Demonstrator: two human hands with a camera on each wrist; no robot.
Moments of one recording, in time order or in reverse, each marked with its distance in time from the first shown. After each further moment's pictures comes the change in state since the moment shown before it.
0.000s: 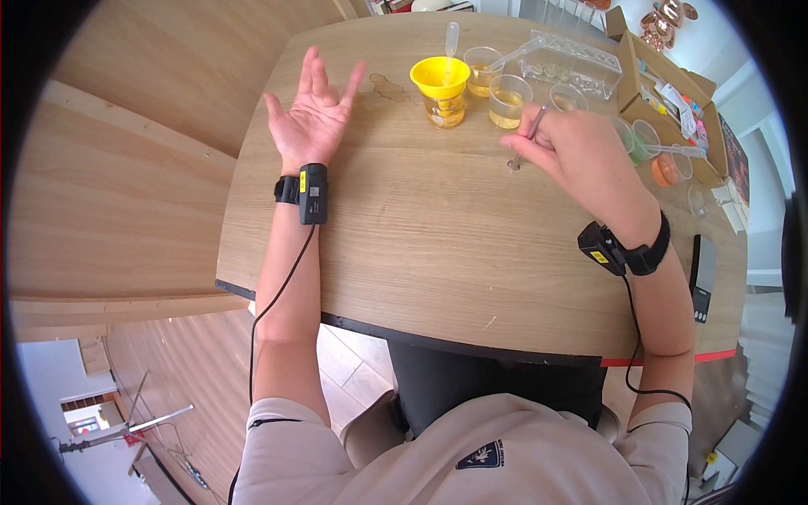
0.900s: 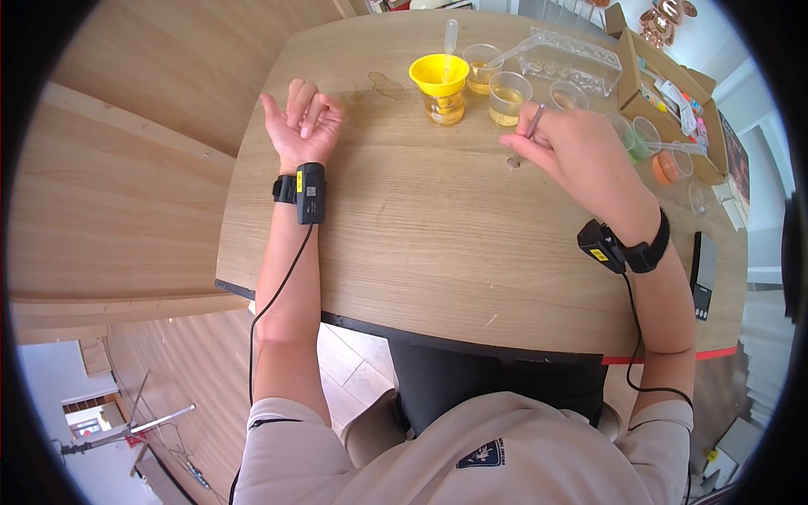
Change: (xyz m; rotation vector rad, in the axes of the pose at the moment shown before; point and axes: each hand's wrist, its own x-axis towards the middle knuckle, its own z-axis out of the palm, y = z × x) left_hand -0.001 0.010 -0.011 -0.174 -0.095 -0.123; right_hand 0.000 0.002 0.003 0.010 0.008 -0.020
